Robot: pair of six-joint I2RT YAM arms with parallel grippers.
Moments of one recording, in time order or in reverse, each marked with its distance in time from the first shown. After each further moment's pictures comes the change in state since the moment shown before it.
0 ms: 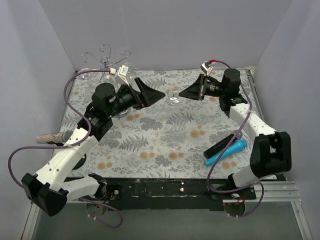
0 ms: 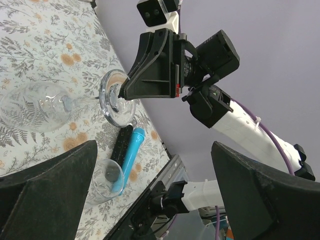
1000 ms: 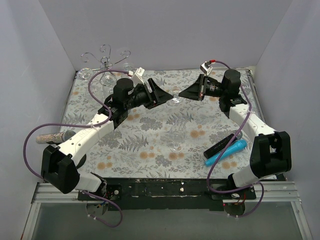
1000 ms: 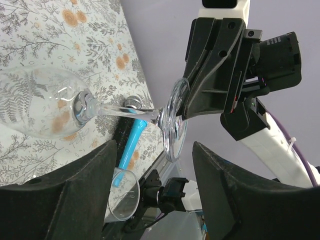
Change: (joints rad) left arm 0.006 0.263 0.002 0.101 0.089 -0.102; right arm 0.003 0.000 -0.017 0.066 -0.015 0.056
